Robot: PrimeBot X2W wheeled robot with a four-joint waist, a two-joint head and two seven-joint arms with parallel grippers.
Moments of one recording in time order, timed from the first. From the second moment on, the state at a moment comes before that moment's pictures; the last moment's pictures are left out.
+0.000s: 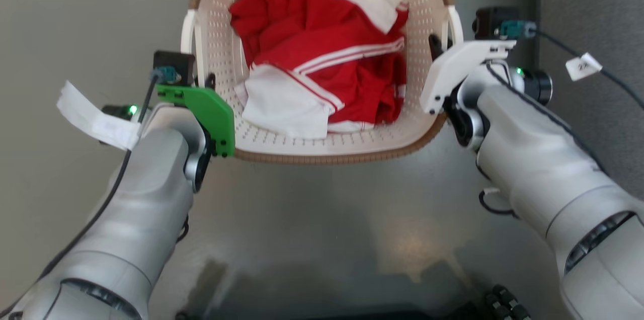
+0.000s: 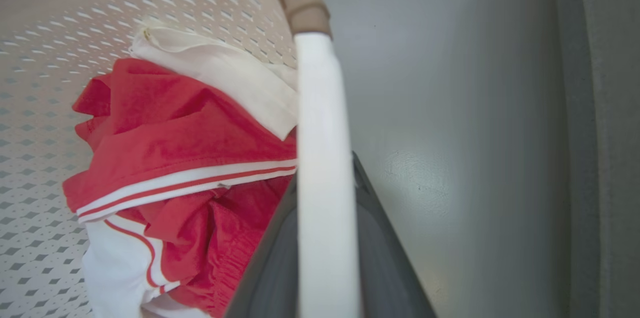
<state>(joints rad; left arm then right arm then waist) -0.93 0.02 -0.77 1.12 -0.70 0.05 -0.10 -0.99 -0.06 0.94 1.14 0.98 -0.13 -0.16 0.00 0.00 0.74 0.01</state>
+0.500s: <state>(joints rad) -0.99 0.01 -0.77 1.14 -0.67 0.05 -0.15 -1.05 -0.06 0.93 1.16 0.98 -0.12 -0.19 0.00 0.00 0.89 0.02</state>
